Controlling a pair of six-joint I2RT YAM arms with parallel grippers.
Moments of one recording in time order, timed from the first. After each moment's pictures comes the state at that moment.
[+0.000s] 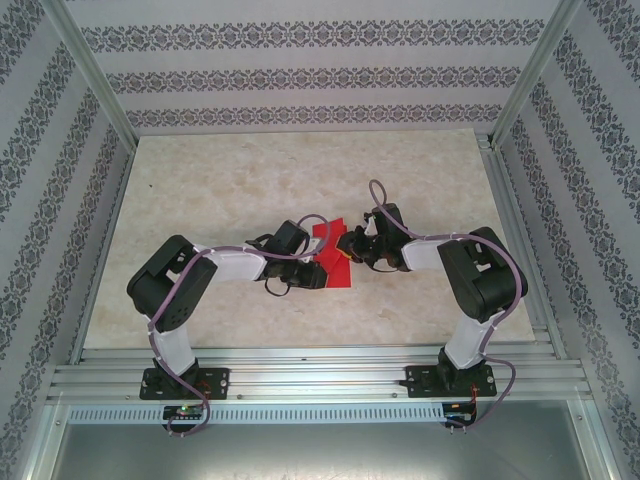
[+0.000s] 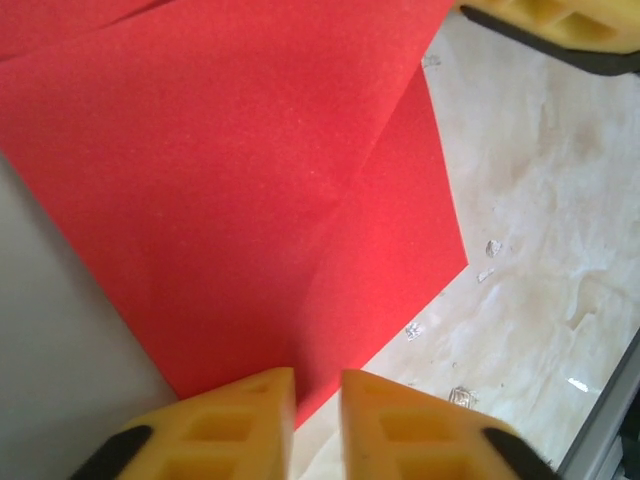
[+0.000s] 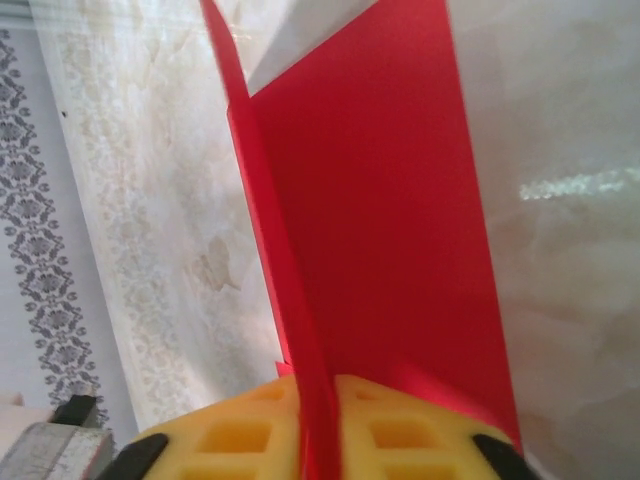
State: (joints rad) left arm -0.68 1.81 0.91 -0.11 0.50 -0.53; right arm 0.41 1.79 0.76 0.25 -0.55 0.97
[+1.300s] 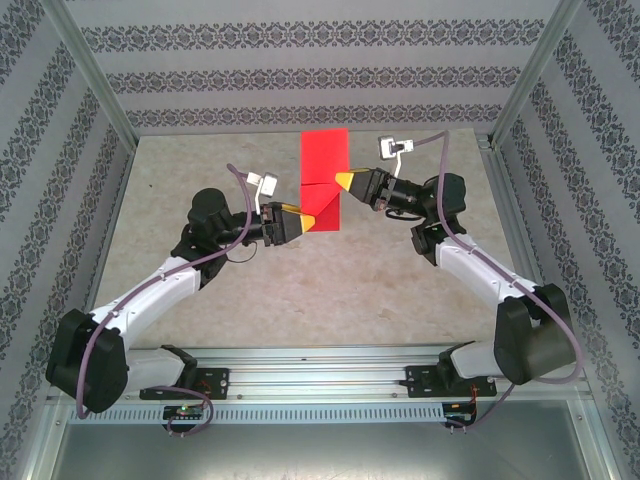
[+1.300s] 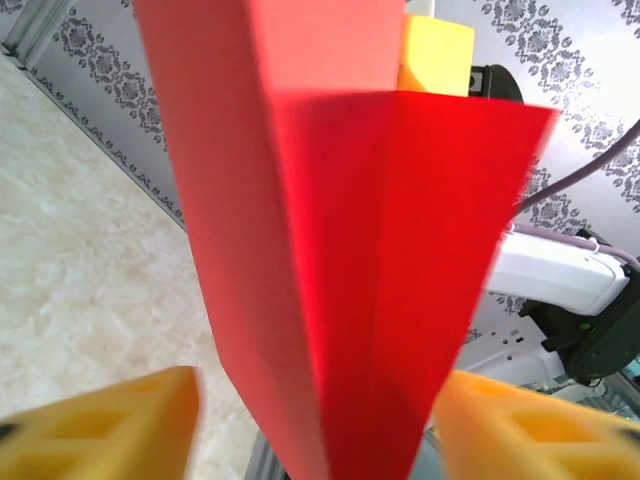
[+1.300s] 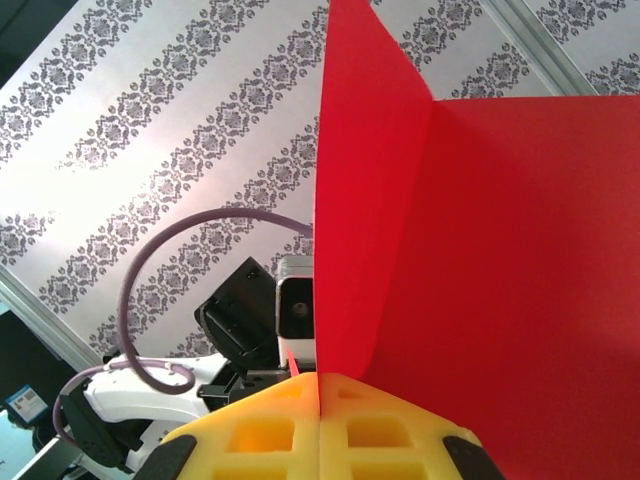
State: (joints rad) left arm -0.47 1.24 0.80 0.49 0.93 -0.82; right arm 0.34 1.38 0.88 0.93 -0.99 1.09
